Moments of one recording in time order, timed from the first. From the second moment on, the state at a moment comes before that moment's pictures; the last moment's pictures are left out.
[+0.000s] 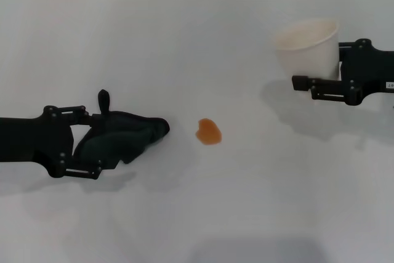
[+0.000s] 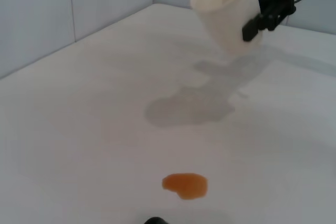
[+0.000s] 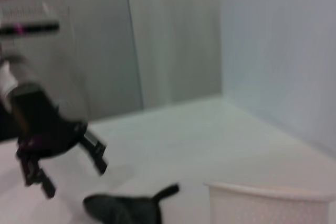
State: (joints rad) left arm -0.41 -2.04 0.79 0.96 2.14 1.72 -1.39; right arm 0.39 2.01 -1.01 -1.02 -1.74 -1.49 1.51
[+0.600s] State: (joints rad) left arm -0.41 -2.05 0.79 0.96 2.13 1.72 -1.40; right arm 0.39 2.01 -0.92 -0.43 -1.38 -1.46 0.77
